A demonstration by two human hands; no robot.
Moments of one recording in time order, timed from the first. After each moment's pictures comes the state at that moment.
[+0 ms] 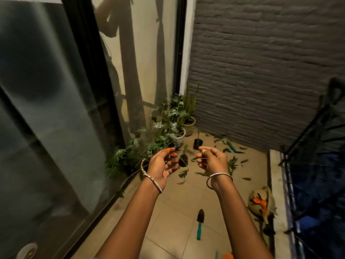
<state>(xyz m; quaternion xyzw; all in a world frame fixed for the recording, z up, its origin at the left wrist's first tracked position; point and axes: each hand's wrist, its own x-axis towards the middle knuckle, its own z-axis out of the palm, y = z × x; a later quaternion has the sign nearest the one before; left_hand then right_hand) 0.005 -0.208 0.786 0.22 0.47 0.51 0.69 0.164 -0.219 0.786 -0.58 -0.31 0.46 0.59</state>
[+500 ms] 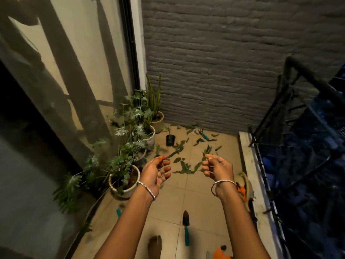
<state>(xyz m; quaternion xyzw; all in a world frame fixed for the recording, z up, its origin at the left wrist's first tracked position) 0.107 -0.049 0.738 0.23 0.49 0.38 0.75 0.294 -0.109 0.726 -0.65 -0.16 0.40 0.63</state>
